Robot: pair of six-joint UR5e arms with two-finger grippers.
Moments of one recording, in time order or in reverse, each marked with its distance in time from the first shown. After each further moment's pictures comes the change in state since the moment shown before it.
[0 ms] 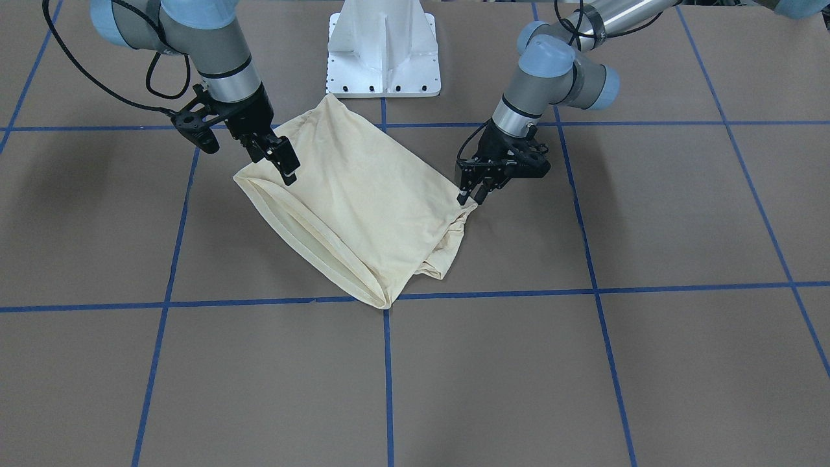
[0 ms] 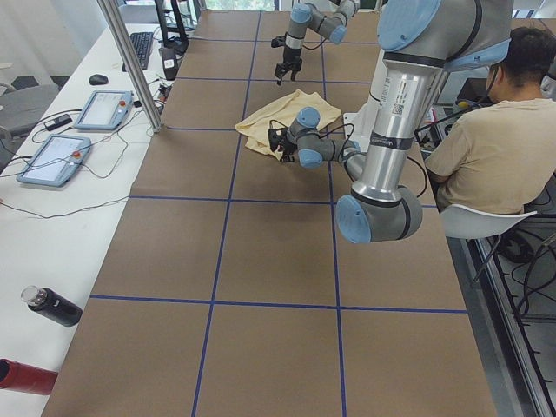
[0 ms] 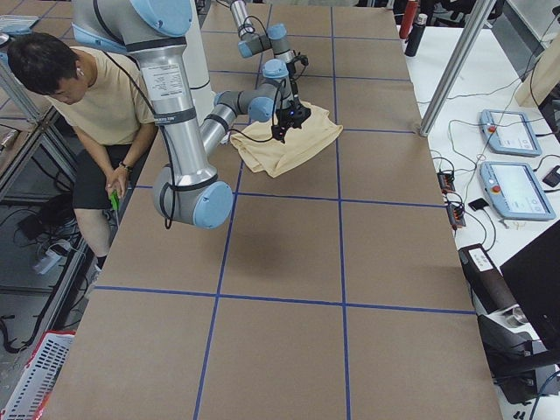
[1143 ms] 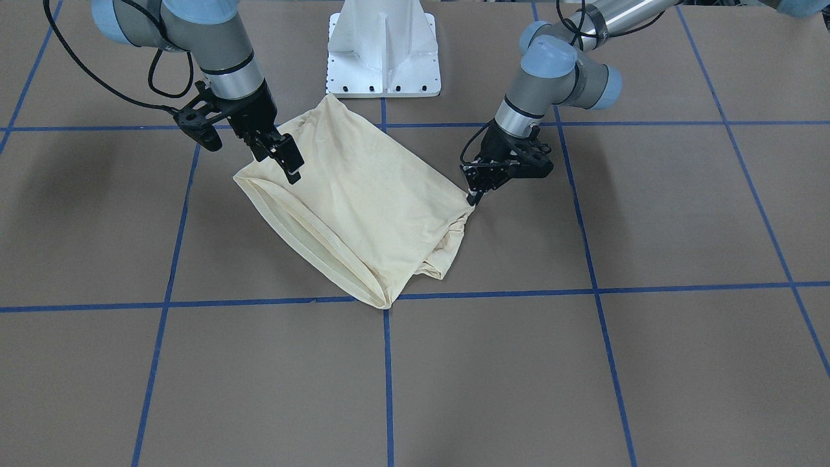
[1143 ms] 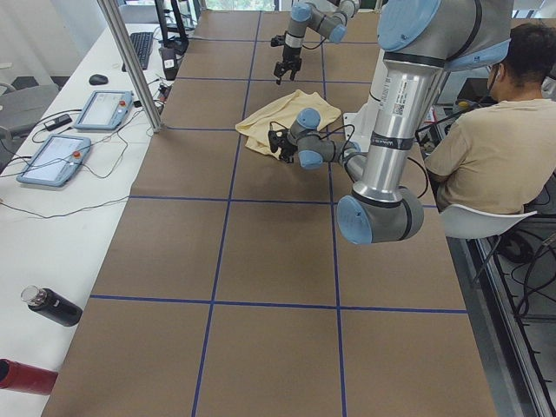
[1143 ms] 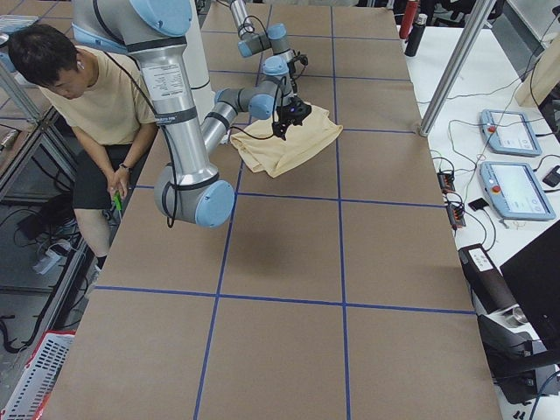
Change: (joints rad) left arm -0.001 0.010 -0.007 0.002 0.000 -0.008; right arm 0.002 0.014 0.003 -0.003 0.001 0.003
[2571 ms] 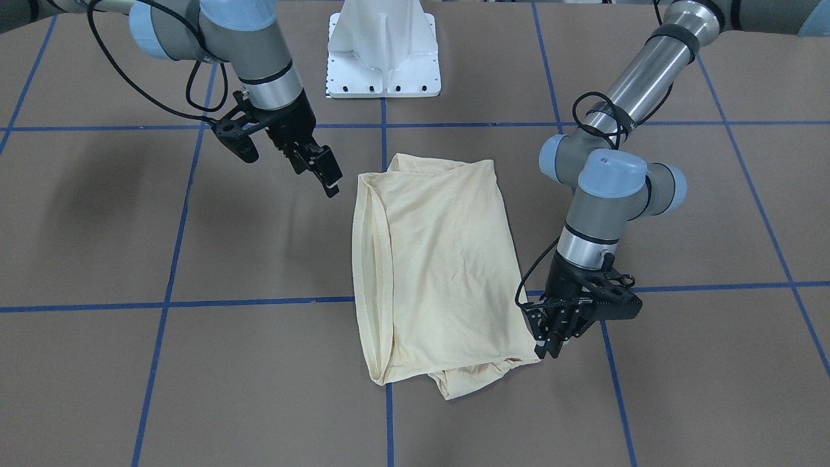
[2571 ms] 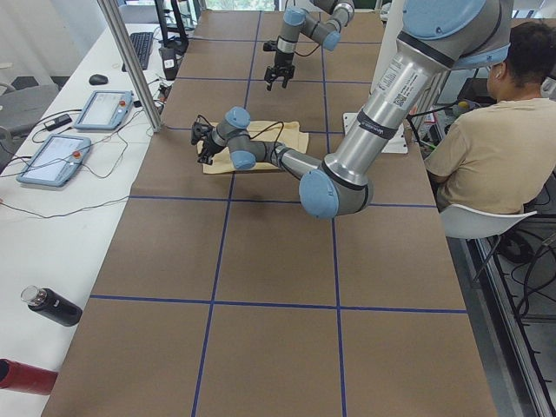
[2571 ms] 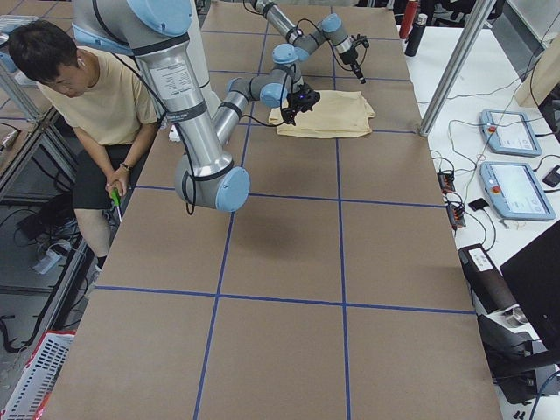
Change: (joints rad) left arm -0.391 -0.317 0.506 -0.168 -0.014 0.409; right arm -0.006 0.193 -0.145 0.040 -0.023 0.136
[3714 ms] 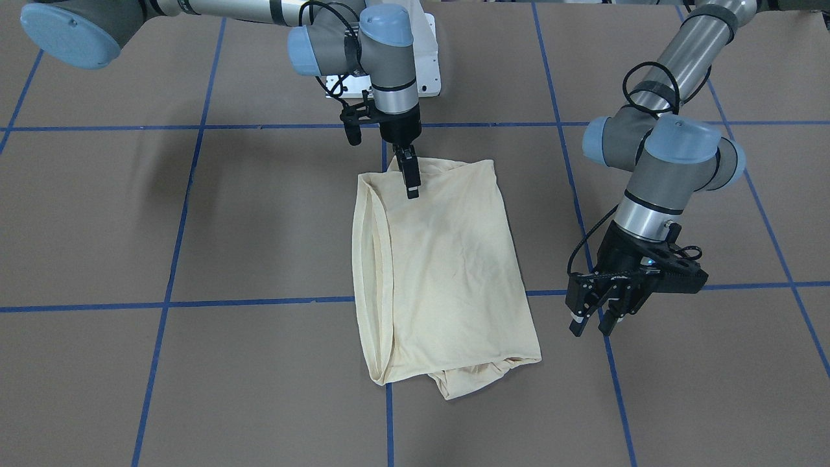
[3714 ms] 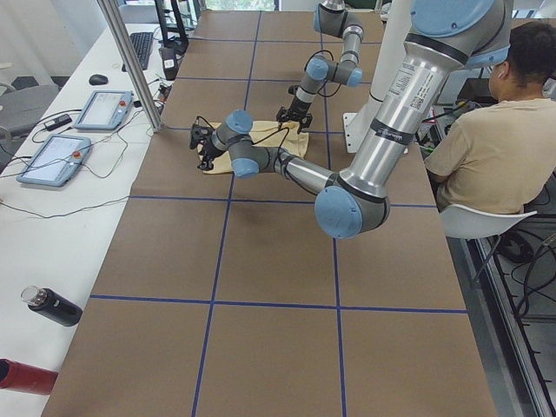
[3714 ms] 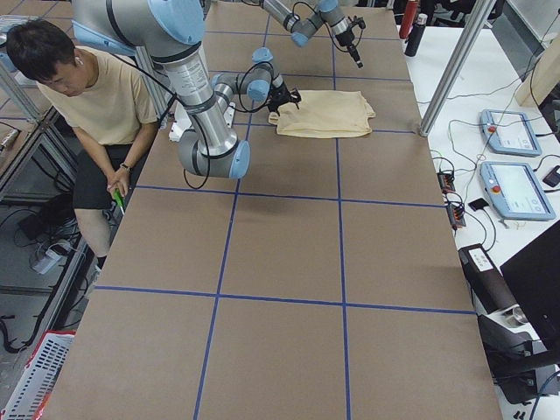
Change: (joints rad) left arm -0.065 0.149 -0.188 -0.002 -0.093 0.007; right arm -0.256 0.242 -0.344 0.065 -0.340 0.667
